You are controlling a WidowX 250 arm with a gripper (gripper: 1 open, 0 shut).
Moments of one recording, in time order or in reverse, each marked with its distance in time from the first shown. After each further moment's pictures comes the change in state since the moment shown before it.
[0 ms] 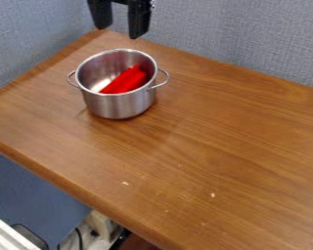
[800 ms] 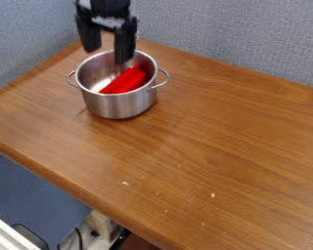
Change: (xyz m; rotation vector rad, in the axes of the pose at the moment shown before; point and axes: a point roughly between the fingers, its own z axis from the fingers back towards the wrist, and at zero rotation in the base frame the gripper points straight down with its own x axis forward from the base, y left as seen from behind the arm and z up) arm -0.006 0.021 -0.050 0.047 0.010 -0.011
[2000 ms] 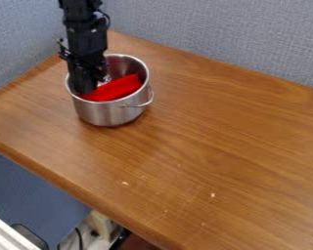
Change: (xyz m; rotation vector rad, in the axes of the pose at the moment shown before) arm -0.016 0.032 -0.042 -0.005 0.018 -0.167
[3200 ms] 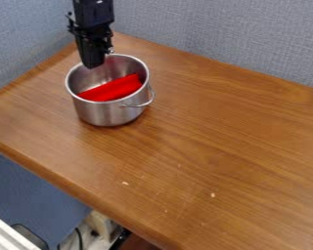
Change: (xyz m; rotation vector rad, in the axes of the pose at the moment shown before) arm 0.026 0.011 0.025 -0.027 -0.036 -0.040
